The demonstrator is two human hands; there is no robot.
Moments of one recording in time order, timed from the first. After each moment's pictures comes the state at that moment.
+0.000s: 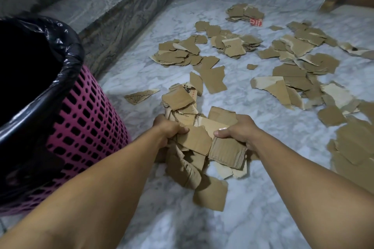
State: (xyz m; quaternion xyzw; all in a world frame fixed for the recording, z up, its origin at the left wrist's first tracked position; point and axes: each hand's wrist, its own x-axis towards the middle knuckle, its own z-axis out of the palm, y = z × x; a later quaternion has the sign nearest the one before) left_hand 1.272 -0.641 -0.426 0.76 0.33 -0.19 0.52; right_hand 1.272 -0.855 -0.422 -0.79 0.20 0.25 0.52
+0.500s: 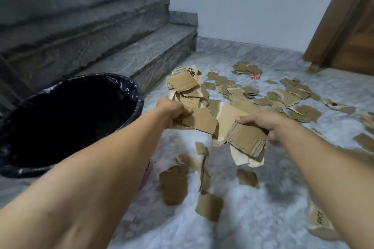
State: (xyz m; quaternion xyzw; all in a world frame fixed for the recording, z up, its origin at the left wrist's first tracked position) left_hand 1.242 -0.641 -0.213 0.74 0.26 -0.09 0.61; right_hand 1.255 -0.885 -0.232 -0.74 0.18 0.22 0.61
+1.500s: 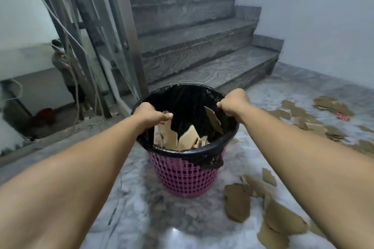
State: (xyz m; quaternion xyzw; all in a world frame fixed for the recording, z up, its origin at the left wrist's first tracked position) left_hand 1.093 -0.384 -0.166 0.84 0.39 0.06 0.38; right_hand 1.243 -0.570 -0.160 -0.89 -0.05 0.09 0.44
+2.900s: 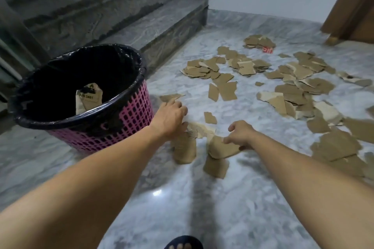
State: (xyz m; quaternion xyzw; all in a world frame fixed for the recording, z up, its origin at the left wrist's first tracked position) left_hand 1.137 -0.614 -0.287 1.00 -0.09 0.02 -0.02; right_hand 1.172 -0.838 -0.323 -0.90 0.05 0.30 0.32
